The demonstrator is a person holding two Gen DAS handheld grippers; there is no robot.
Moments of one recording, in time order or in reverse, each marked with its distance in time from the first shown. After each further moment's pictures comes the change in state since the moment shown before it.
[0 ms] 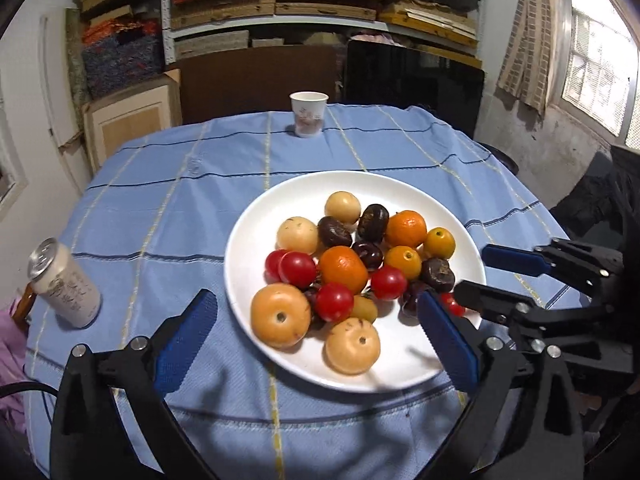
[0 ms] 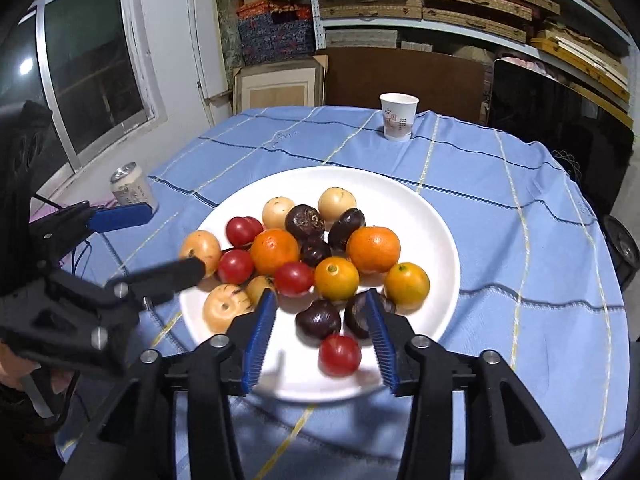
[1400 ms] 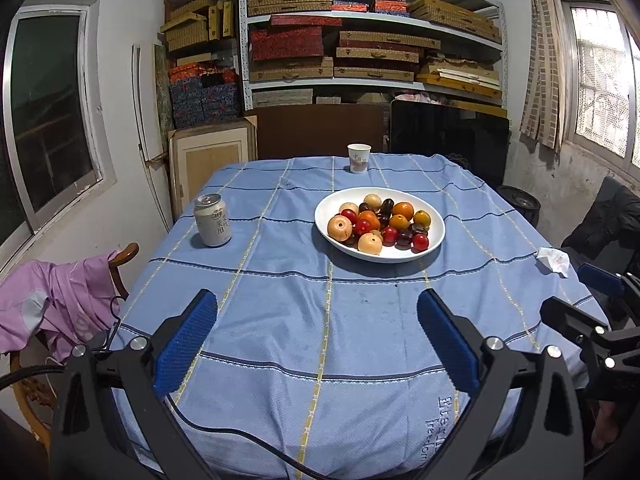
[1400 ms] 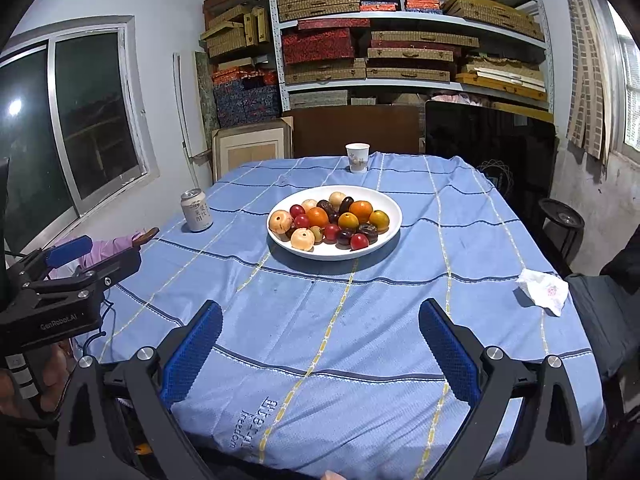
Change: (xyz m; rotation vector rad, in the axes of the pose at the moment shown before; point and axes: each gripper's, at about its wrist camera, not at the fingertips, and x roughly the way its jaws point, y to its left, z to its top) left arm -0.257 -0.019 -0.149 -0.073 -0.199 0.189; right arm -0.222 0.101 -0.141 0.124 -0.215 -0.148
